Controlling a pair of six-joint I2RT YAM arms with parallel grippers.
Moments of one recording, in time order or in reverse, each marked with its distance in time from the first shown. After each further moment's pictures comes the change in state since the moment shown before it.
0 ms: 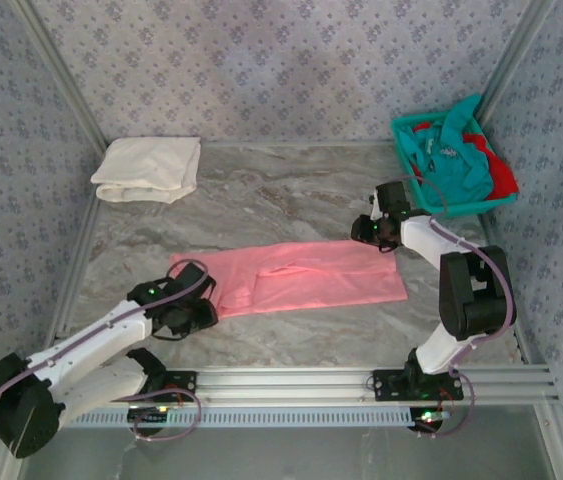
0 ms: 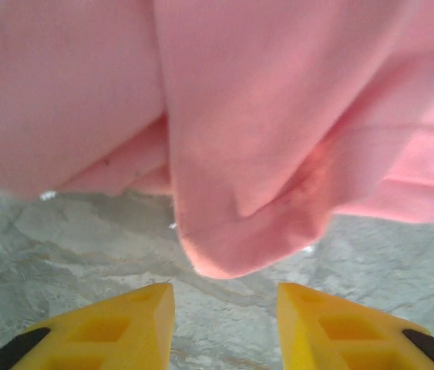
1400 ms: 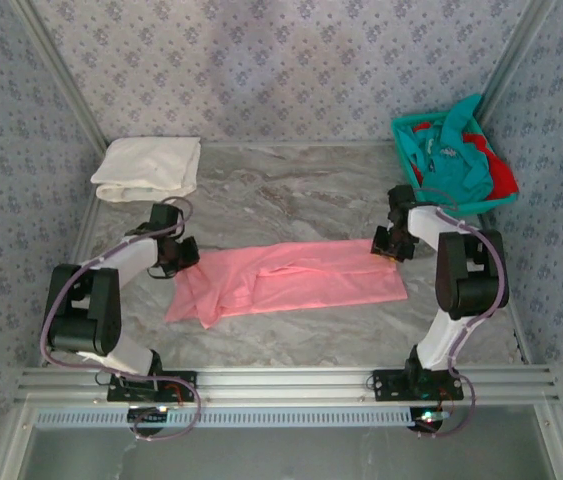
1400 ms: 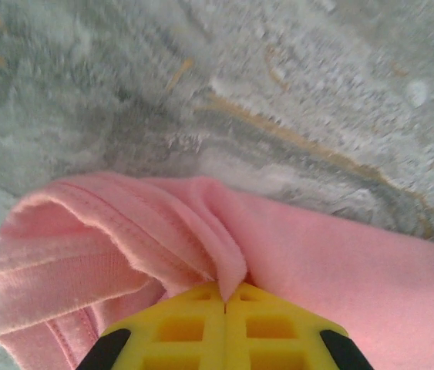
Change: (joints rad) left arm 0.566 0.605 0.249 0.430 0.174 0.505; right arm -0.117 0.139 0.086 -0.276 0.105 0.008
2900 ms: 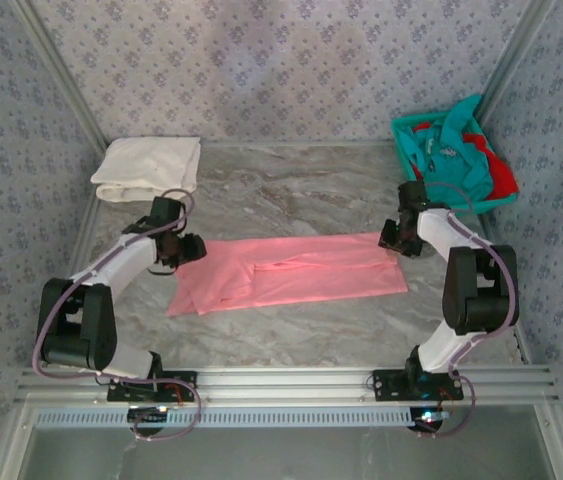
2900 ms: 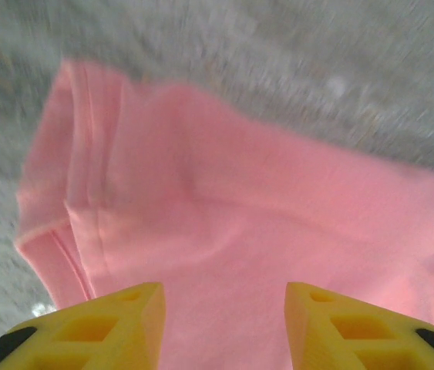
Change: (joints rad) left arm -0.054 -0.087 0.027 -0.109 -0.018 0.012; right arm -0.025 -0.116 -0.026 0.004 0.028 0.026
